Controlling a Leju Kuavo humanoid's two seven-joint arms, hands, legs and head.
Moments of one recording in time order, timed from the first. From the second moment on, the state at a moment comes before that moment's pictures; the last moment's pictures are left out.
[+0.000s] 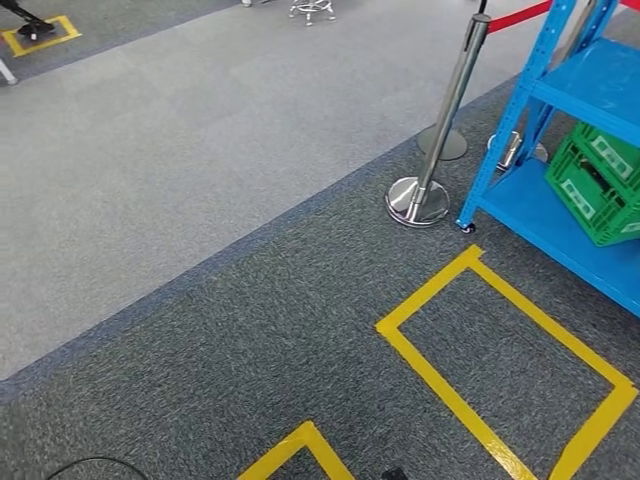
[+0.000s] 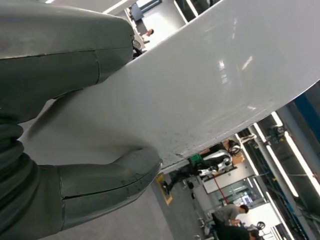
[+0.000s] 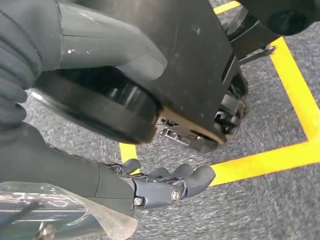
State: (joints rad) left arm 0.39 -0.35 0.40 -2.02 -0.14 0.33 -0.69; right arm -0.02 0.00 0.80 -0.26 -0.61 -0.13 -0.25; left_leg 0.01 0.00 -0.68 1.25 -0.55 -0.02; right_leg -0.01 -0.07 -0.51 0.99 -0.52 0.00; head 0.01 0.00
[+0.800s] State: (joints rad) left arm 0.41 -0.29 0.31 -2.06 -0.17 0.42 -0.69; right arm -0.01 0.00 0.80 -0.27 -0.62 -0.14 -0.27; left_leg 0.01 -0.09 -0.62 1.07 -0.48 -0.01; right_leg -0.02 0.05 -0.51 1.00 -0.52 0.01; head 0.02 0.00
